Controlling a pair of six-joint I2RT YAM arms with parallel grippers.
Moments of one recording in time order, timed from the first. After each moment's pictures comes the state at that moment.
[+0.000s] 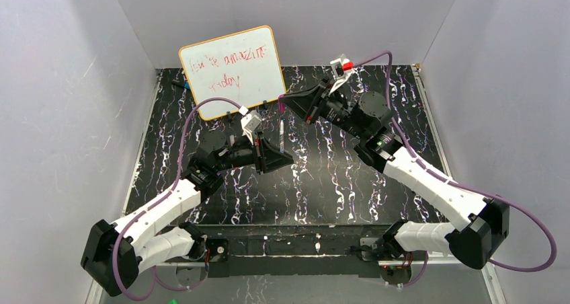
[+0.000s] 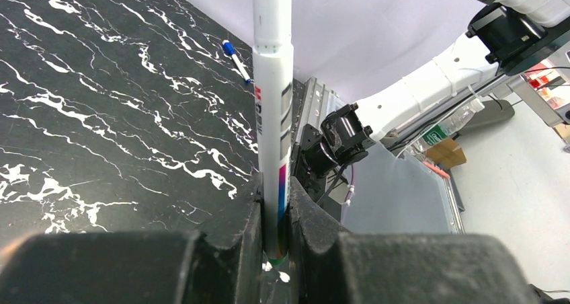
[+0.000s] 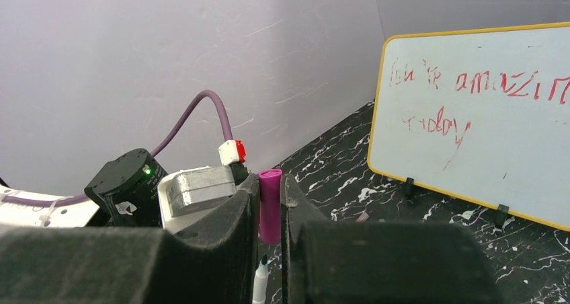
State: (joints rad) left arm -0.63 1.01 0.63 0.38 0.72 -0.58; right arm 0.76 1.21 1.11 0.34 -0.30 0.49
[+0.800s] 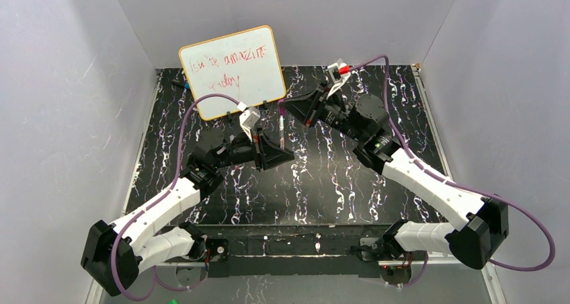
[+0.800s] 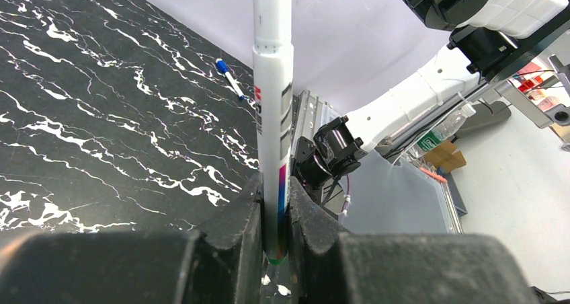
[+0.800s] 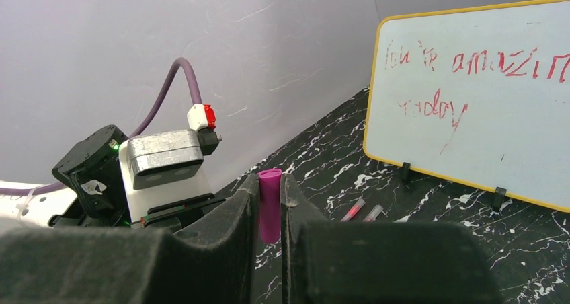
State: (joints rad) left arm -0.63 1.02 0.67 0.40 0.72 -0.59; right arm 0.76 1.21 1.07 0.34 -0.29 0.49
